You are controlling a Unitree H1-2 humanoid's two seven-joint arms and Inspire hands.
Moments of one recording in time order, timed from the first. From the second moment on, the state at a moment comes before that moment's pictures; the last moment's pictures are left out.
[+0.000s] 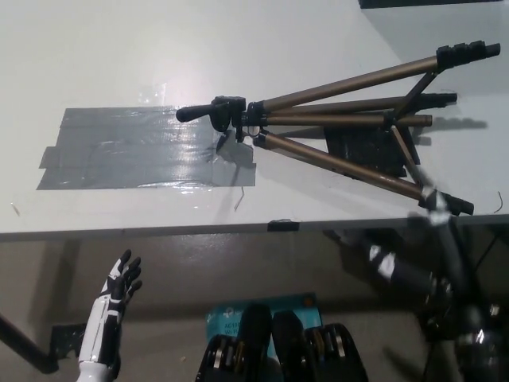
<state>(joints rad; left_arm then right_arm) 0.04 0.07 0.04 0.04 0.06 -0.18 -0.03 -0.20 -0.16 0.10 -0.17 -0.41 -0.20 -0.06</state>
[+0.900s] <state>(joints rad) 0.08 0.07 0.04 0.03 0.06 -0.18 -0.03 -0.88 -0.31 0.34 0.40 -0.85 0.07 0.06</state>
